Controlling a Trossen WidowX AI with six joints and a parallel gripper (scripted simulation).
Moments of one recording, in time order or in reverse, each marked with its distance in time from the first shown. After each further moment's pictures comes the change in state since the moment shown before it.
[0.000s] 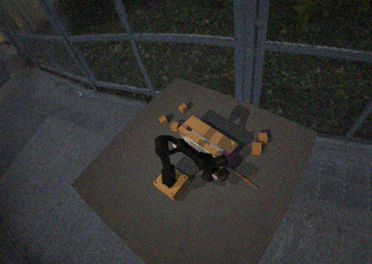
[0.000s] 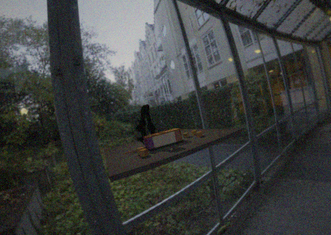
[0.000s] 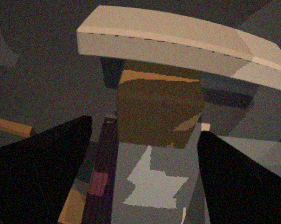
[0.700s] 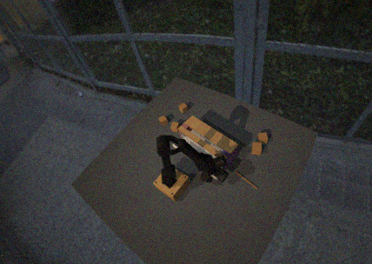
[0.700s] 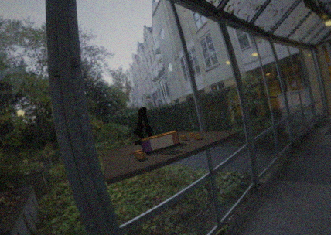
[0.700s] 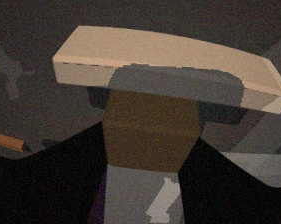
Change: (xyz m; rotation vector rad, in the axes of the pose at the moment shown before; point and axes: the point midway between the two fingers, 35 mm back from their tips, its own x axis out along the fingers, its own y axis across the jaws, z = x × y) arm 0.007 -0.005 0.009 0.006 -0.015 -0.014
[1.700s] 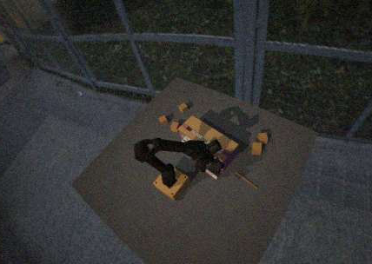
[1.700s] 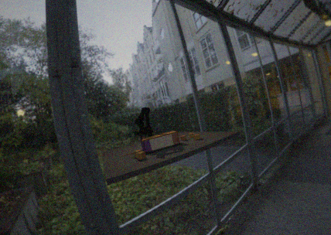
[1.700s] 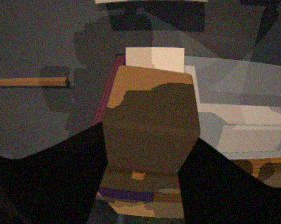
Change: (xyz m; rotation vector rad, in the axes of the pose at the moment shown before) arm -0.093 -0.016 -0.045 0.147 0.018 0.098
